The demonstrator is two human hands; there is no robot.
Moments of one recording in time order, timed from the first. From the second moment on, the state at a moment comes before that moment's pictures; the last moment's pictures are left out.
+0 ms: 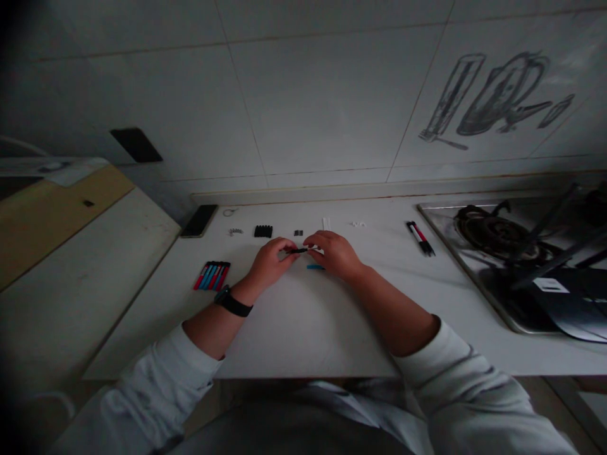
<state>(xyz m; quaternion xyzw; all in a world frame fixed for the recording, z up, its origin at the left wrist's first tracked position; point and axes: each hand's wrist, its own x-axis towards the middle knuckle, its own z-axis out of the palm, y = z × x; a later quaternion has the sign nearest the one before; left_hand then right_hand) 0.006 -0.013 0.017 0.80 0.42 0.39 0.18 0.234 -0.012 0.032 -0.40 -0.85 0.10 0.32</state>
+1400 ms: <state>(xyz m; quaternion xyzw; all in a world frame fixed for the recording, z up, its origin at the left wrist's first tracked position) 0.004 -0.009 0.012 0.77 0.45 0.41 0.20 0.233 -0.015 0.044 -0.40 -0.77 0.15 0.47</state>
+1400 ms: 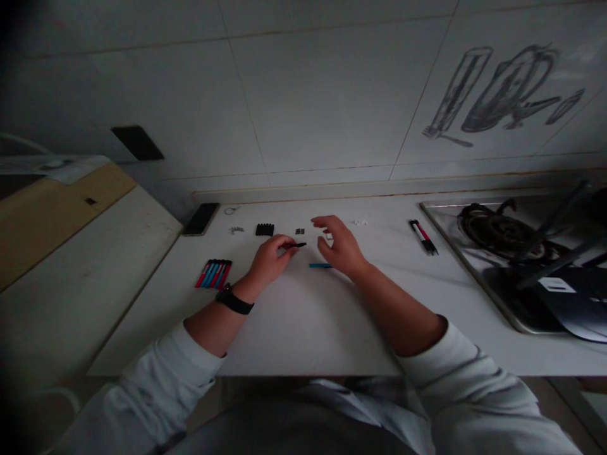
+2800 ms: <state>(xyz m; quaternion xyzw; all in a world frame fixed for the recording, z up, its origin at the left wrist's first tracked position) -0.007 -0.002 0.014 0.75 0.48 0.43 0.17 0.253 -0.003 0.042 -0.48 -0.81 0.06 0.33</state>
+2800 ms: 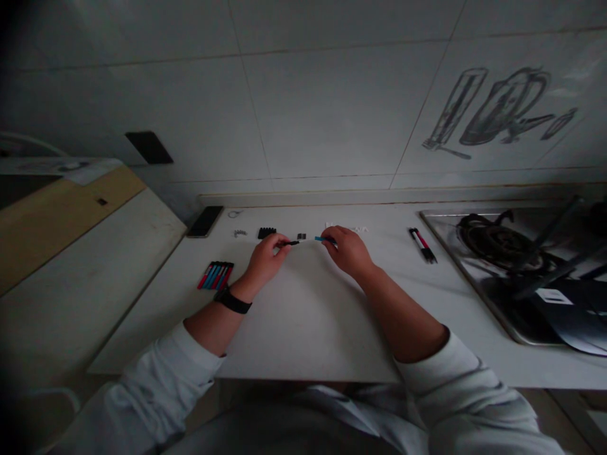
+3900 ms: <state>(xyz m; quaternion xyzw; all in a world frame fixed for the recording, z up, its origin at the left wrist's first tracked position) -0.001 -0.009 0.019 0.79 0.46 0.37 0.19 0.240 -0.011 0.035 -0.40 -0.87 0.05 0.29</state>
